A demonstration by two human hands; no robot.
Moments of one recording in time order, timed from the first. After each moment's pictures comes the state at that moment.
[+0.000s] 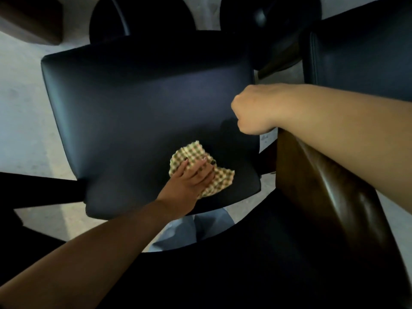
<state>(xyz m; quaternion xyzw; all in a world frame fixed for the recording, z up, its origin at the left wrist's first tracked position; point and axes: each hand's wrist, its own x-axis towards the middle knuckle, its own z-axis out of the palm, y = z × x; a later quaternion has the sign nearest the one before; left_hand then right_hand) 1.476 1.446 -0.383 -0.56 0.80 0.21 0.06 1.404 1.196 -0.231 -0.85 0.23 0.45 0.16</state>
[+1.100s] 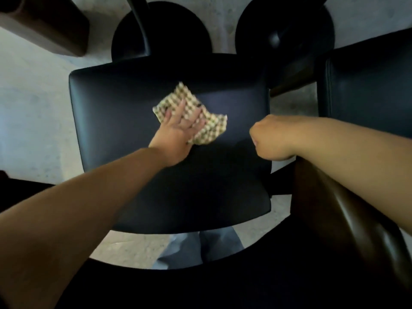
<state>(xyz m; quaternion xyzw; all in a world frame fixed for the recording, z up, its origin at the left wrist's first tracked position) 1.584 1.335 -0.379 -0.69 0.68 0.25 0.06 1.402 1.191 -0.246 -0.81 0.24 0.49 0.20</state>
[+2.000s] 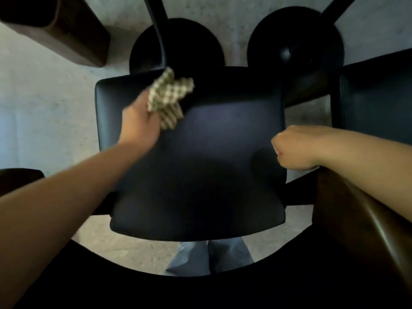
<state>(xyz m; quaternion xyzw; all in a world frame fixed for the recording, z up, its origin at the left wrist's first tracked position) 1.648 1.348 -0.305 -0.85 0.33 0.23 -0.33 1.403 1.195 -0.245 -0.81 0.28 0.50 0.16</state>
